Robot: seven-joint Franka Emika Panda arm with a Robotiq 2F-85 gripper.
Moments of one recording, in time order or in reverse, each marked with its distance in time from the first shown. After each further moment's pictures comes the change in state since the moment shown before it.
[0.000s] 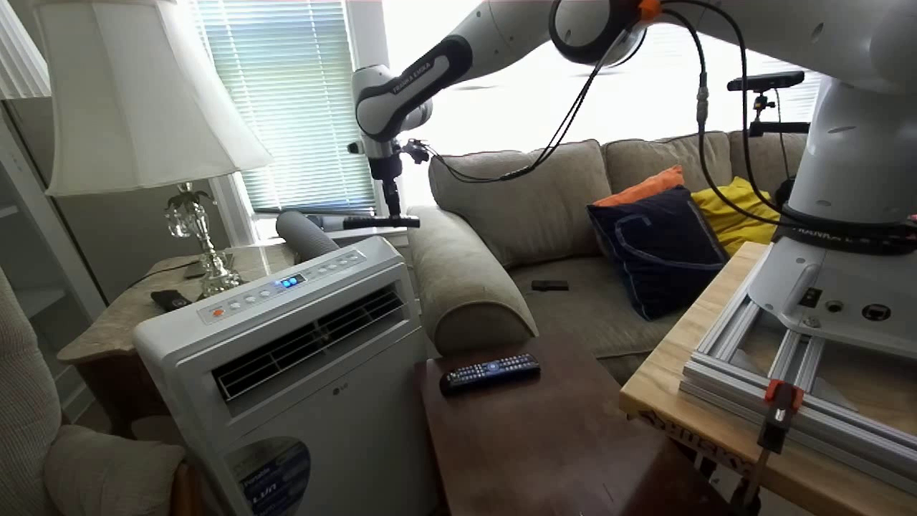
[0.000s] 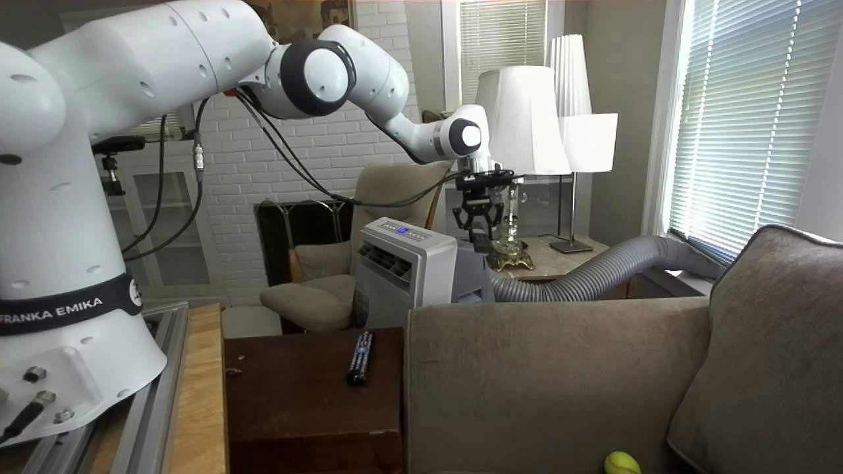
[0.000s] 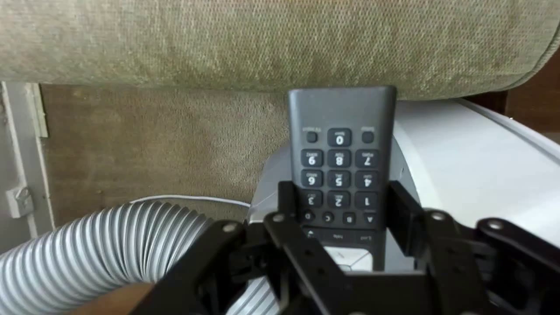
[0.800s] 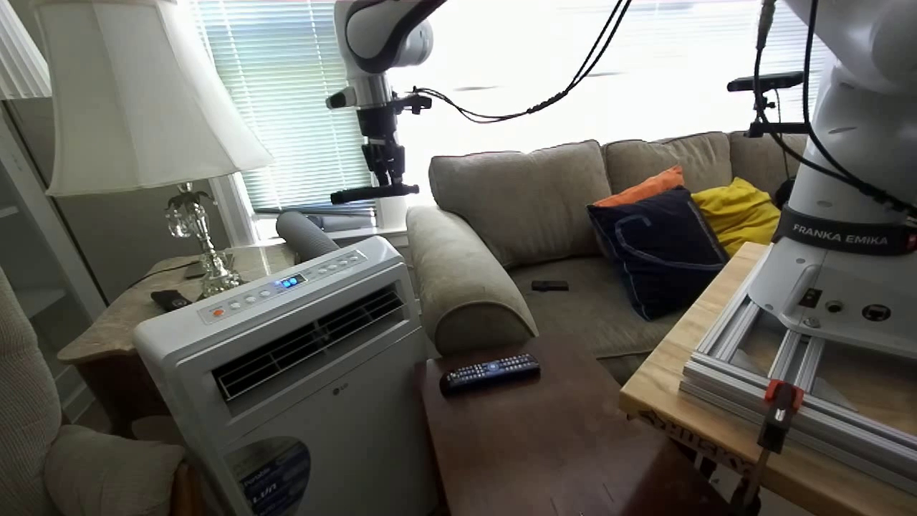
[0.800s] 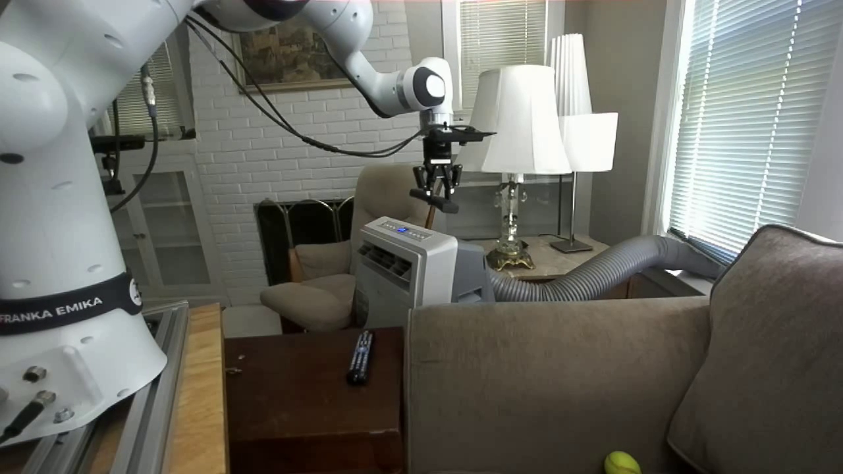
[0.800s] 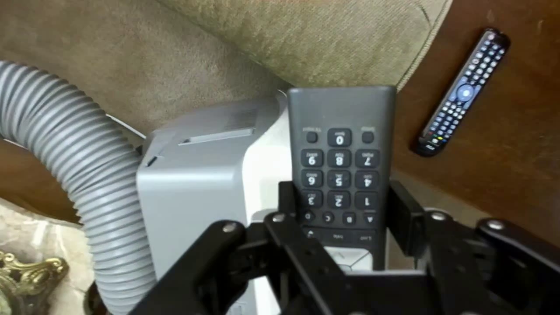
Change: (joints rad) arm 0.013 -0.426 0.102 -0.481 -0.005 -0.021 -0.380
